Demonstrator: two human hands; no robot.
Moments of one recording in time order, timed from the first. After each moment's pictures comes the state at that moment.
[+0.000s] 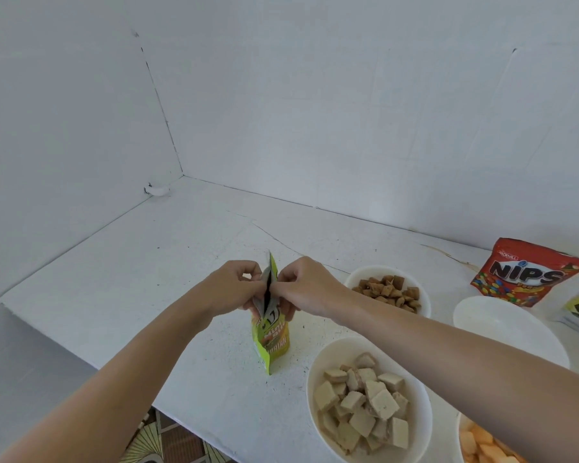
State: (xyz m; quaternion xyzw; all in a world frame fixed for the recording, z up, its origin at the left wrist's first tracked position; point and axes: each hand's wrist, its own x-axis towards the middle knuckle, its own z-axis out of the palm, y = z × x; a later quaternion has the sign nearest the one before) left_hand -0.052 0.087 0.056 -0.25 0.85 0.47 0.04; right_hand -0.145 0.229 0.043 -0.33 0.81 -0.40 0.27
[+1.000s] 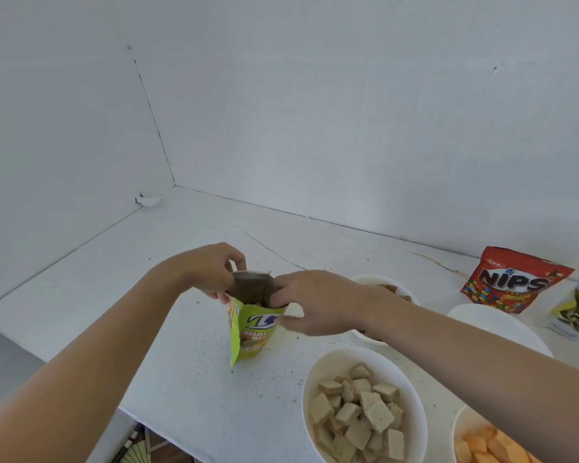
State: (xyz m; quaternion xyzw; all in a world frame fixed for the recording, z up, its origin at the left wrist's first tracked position) left_hand -0.090 0.039 0.085 -0.20 0.93 0.26 0.16; right_hand -0.169 0.250 0.053 -0.65 0.75 -0.11 0.10
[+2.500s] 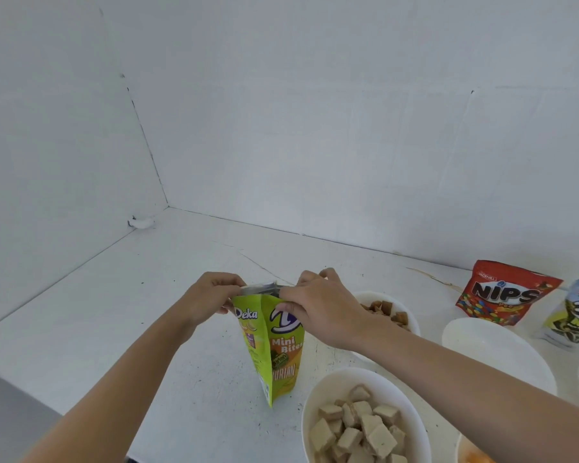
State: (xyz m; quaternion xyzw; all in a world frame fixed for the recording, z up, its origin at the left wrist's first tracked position) left_hand -0.082 0.042 0.048 -0.21 0.84 0.50 0.00; right_hand -0.182 0.251 0.035 -0.53 0.84 -0.15 -0.02
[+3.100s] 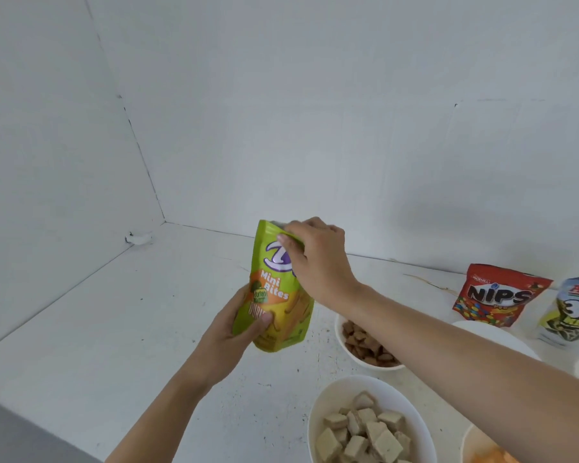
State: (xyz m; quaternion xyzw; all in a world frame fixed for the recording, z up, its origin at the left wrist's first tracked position) left_hand -0.053 0.089 0.030 -0.06 0.76 0.64 -0.11; right_hand -0.187 0.222 0.099 -0.39 0.80 -0.42 -0.17
